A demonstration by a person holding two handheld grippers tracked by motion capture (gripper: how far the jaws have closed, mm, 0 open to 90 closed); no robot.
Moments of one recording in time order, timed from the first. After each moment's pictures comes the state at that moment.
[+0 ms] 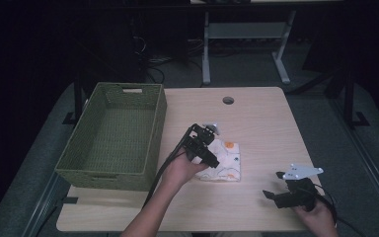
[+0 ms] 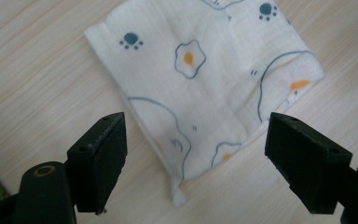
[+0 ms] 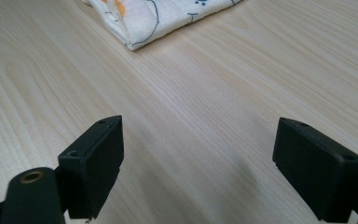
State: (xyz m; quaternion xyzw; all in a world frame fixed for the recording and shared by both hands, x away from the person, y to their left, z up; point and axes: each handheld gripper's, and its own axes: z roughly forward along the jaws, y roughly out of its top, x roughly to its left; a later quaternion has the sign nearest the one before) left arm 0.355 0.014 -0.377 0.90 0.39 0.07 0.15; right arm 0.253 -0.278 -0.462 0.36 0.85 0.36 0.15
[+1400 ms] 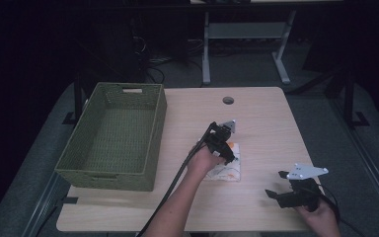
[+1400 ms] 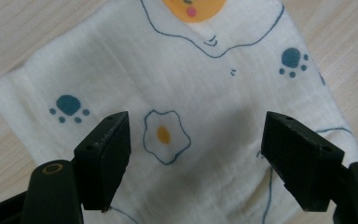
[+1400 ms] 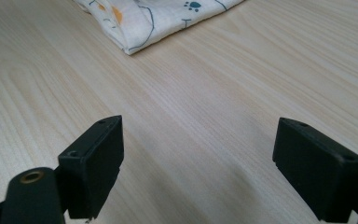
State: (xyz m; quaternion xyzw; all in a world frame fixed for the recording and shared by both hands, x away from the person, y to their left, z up) left arm 0.405 -0.041 -0.427 0.90 0.42 0.01 0.08; right arm 0.252 -0.286 -0.459 0.36 0.84 0.37 0.15
